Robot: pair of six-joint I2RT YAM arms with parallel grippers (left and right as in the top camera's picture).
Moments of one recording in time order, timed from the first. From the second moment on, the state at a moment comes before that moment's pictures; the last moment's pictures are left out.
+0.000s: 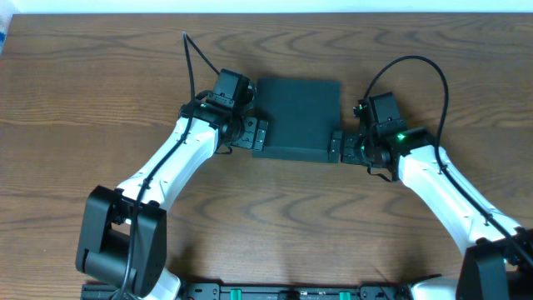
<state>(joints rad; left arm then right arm) -0.37 1.72 1.20 -0.68 0.07 -0.15 0.30 1.54 0.98 -0.62 -0.08 0.40</state>
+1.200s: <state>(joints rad) -0.23 1.70 1.20 -0.81 -0.02 -0.21 0.07 1.54 1.14 -0.77 -0.15 0.42</state>
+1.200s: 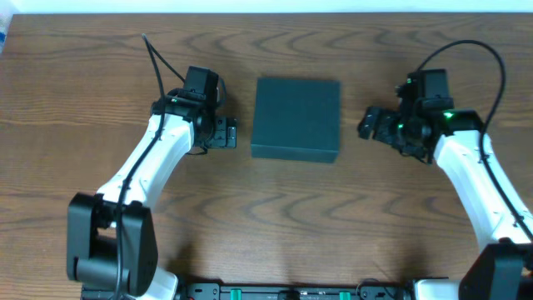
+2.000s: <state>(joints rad) -0.23 1.75 1.20 -0.78 0.02 -0.22 0.08 1.82 1.14 -0.43 -0.16 0.42</state>
